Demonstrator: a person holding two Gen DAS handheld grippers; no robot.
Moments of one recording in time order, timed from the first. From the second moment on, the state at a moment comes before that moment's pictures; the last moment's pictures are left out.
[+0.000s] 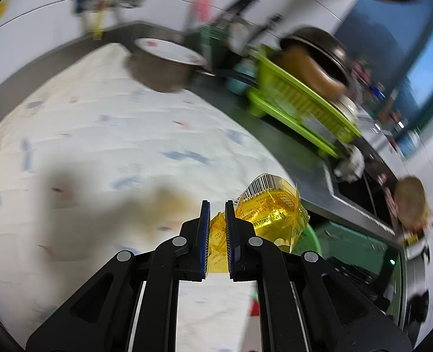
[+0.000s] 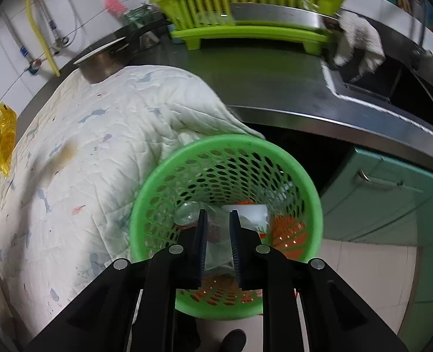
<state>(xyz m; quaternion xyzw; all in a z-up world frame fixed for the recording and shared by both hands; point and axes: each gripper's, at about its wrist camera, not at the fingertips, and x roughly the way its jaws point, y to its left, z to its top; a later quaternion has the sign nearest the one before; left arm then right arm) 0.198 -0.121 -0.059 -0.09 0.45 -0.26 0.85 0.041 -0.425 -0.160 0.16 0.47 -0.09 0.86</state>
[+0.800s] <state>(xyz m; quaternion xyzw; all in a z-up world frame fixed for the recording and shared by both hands) 0.153 -0.312 -0.108 -0.01 0.52 -0.36 0.77 -0.048 -0.455 -0.121 0.22 0.40 -0.13 0.88</state>
